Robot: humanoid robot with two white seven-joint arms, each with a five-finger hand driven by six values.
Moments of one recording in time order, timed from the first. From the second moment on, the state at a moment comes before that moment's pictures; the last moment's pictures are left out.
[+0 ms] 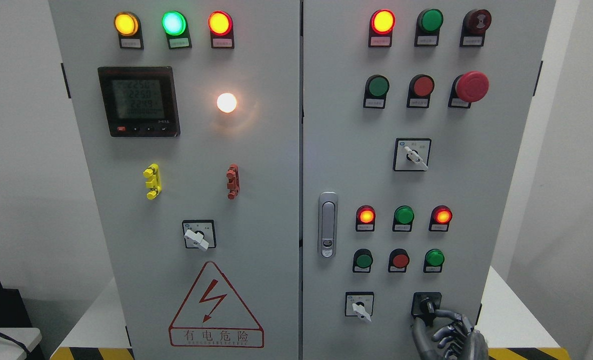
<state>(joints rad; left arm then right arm) 0.00 -0.09 0.08 0.06 0.00 -0.16 0.05 -0.21 0.11 0.04 -1.58 0.24 0.08 -0.43</state>
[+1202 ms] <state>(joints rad) 0.00 -0.09 0.08 0.06 0.00 -0.16 0.05 -0.21 0.11 0.04 -1.58 0.24 0.11 -0.44</state>
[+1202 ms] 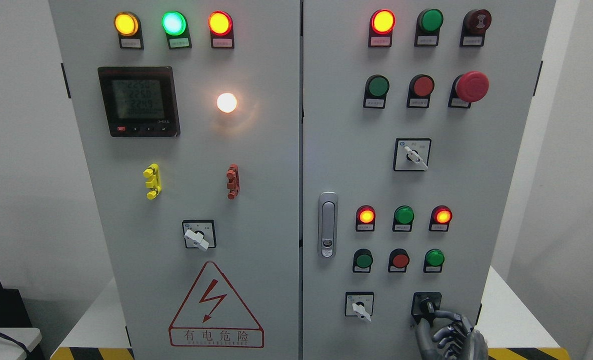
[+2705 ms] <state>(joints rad) 0.00 -0.09 0.08 0.06 0.00 -0.16 0.05 -0.22 0.12 0.04 -1.58 0.24 0.12 -0.44</state>
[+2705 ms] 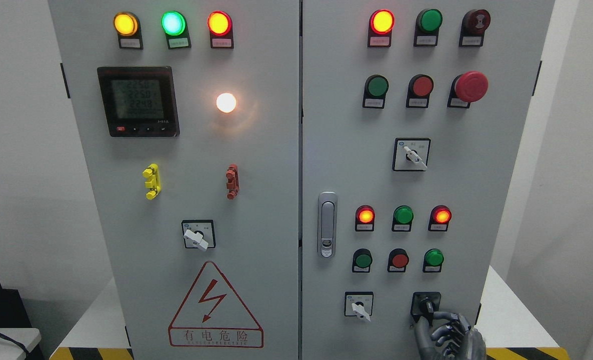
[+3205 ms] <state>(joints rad) 0.00 -0.09 0.08 0.06 0.00 -0.16 0.05 -0.23 0.12 0.04 -1.58 0.24 0.12 -0.44</state>
